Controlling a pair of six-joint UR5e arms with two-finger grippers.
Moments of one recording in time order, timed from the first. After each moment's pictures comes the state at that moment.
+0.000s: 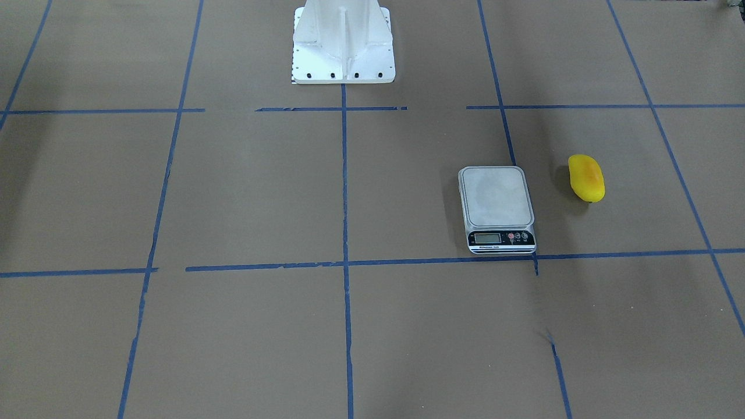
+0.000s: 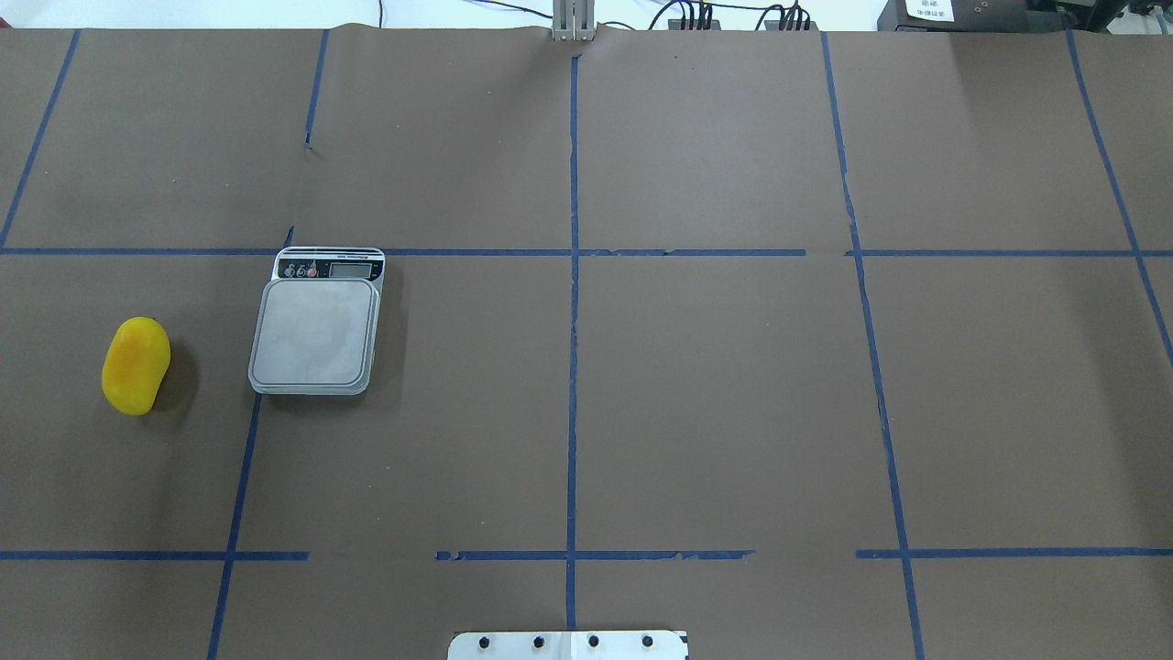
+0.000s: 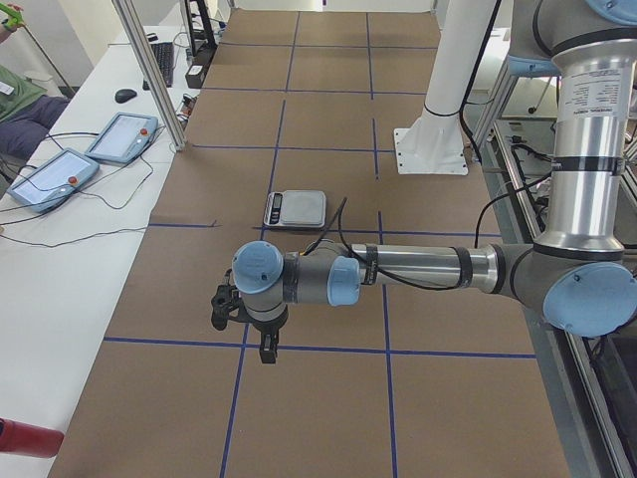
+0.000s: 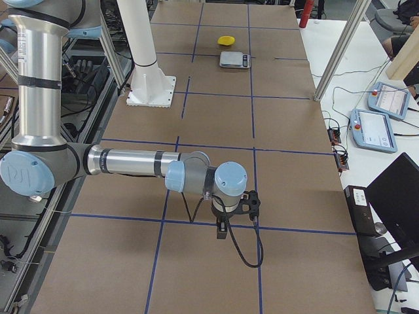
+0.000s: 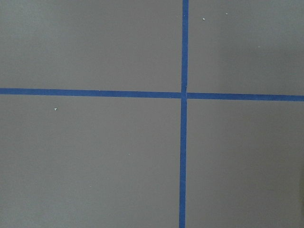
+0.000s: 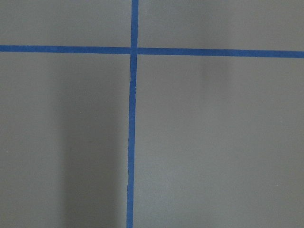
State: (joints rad) left arm -1.61 -1.56 -1.60 -1.58 -2.36 -0.01; right arm 1.62 -1.66 1.66 -1.68 2.35 -0.12
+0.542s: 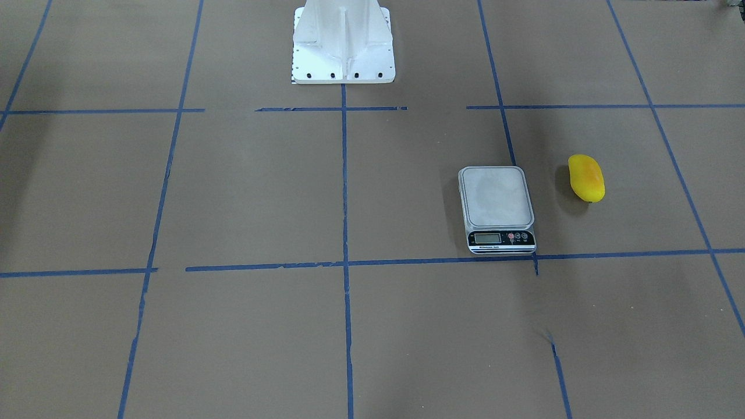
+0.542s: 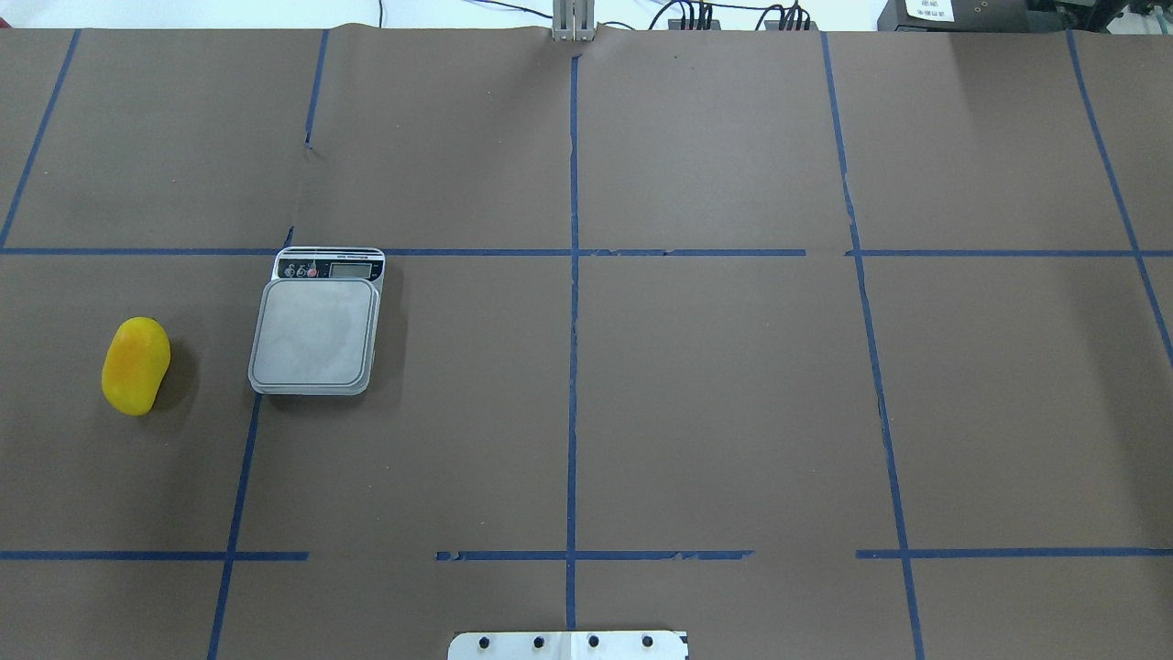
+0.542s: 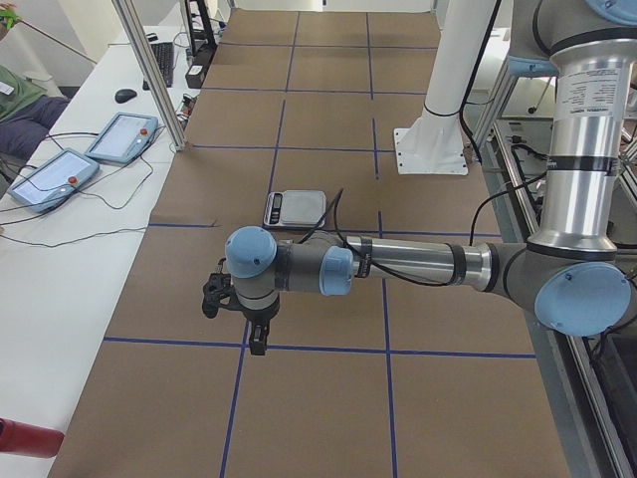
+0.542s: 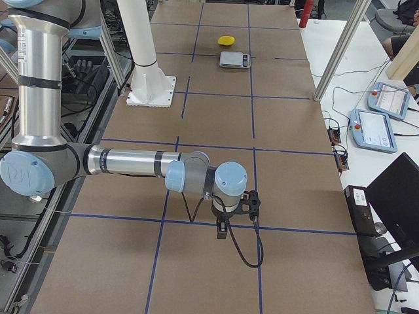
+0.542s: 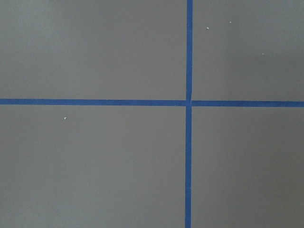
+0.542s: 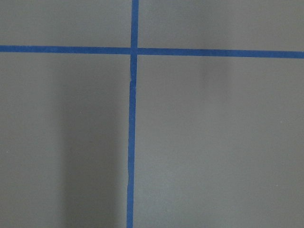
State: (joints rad) left arm -1.60 -1.61 -1.62 -1.58 -2.35 -0.02; right arm 1.62 -1.66 1.66 -1.68 2.35 -0.12
